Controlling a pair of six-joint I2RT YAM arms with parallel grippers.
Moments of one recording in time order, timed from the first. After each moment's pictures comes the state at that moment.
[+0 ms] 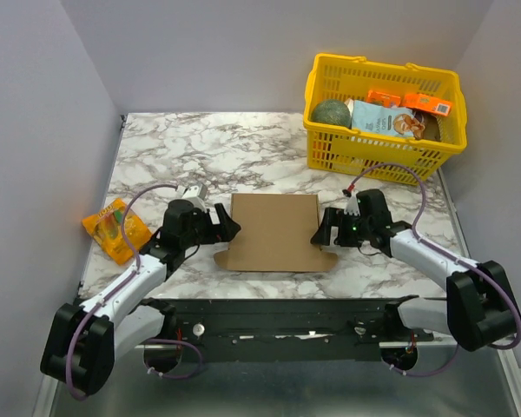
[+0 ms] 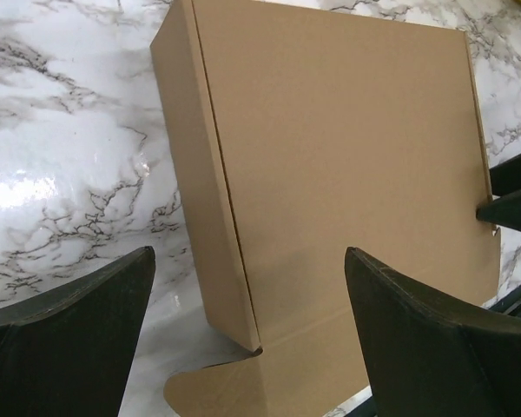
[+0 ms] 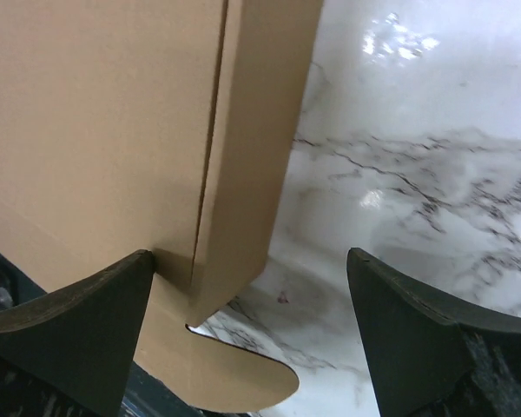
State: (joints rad) left arm -0.37 0.99 0.43 0.03 0.23 -0.53; right arm 0.34 1.24 0.57 -0.20 -0.35 0.40
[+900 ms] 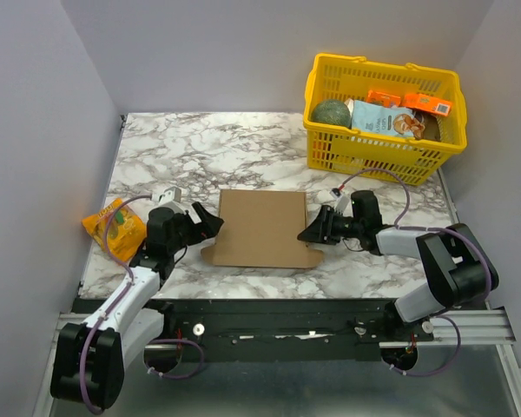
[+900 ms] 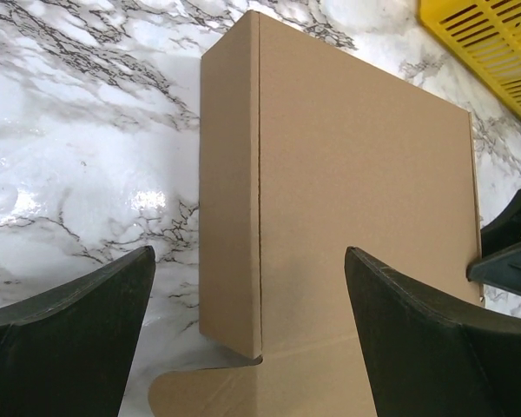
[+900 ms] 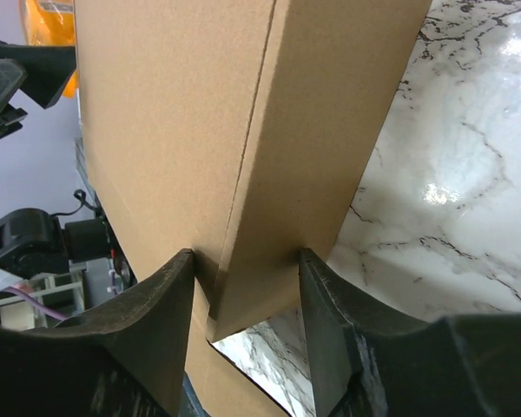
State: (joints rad) left arm -0.19 0.91 0.30 0.15 0.23 -0.61; right arm 0.33 1.53 0.48 0.36 -0.70 0.62
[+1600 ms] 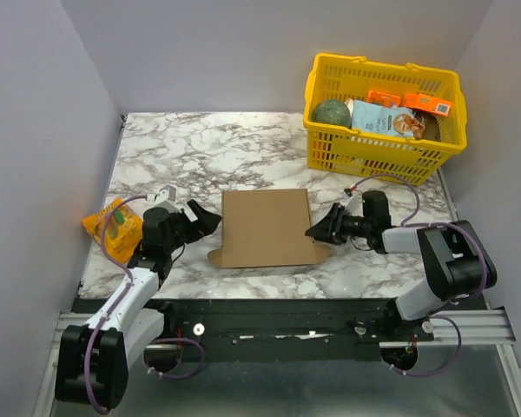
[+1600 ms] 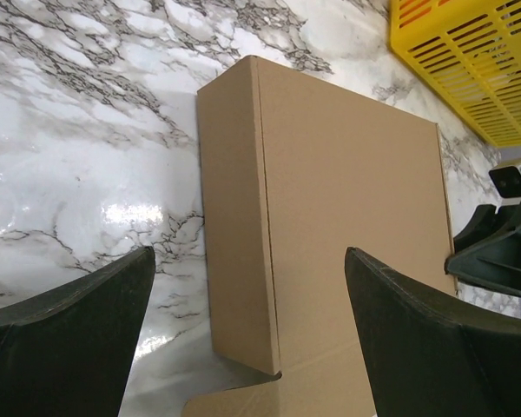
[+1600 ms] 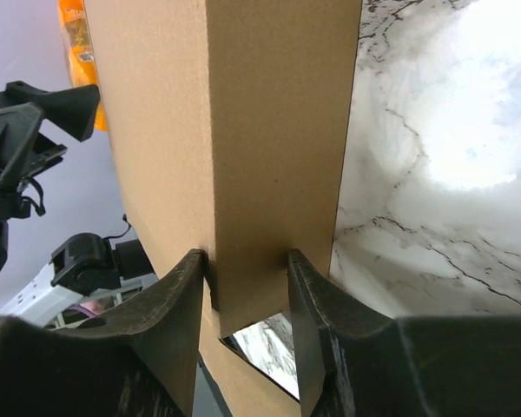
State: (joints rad) left arm -0.13 0.89 0.29 0.19 0.29 -0.65; right arm 0.21 1.56 0.46 0.40 -0.79 0.73
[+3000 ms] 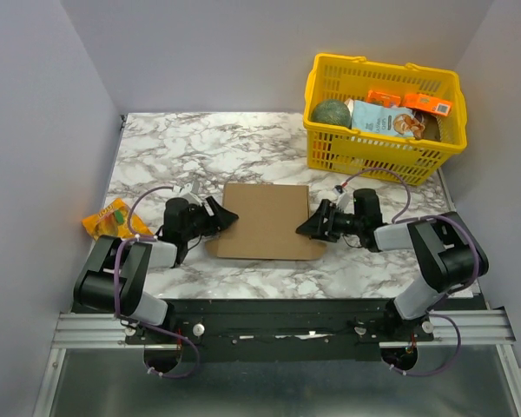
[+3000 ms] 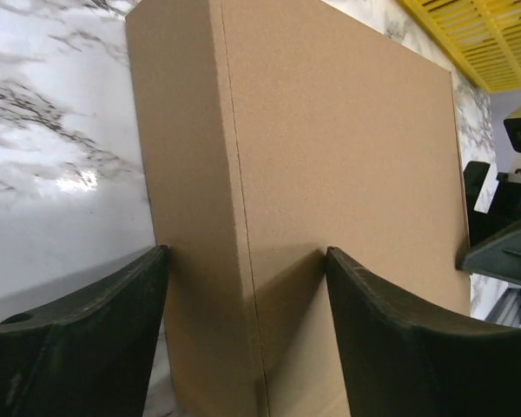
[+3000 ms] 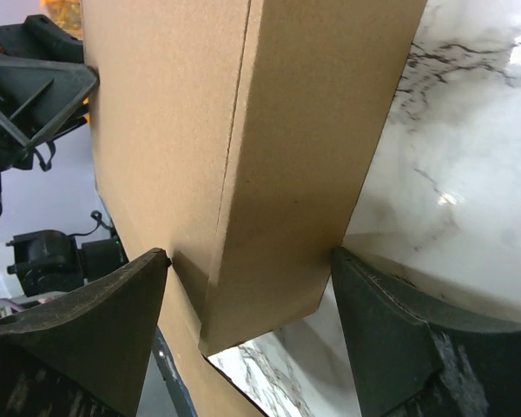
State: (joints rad) left arm -0.23 1.47 0.34 0.69 0.41 -0.70; right arm 0.28 1.63 0.49 0.50 -0.74 0.68
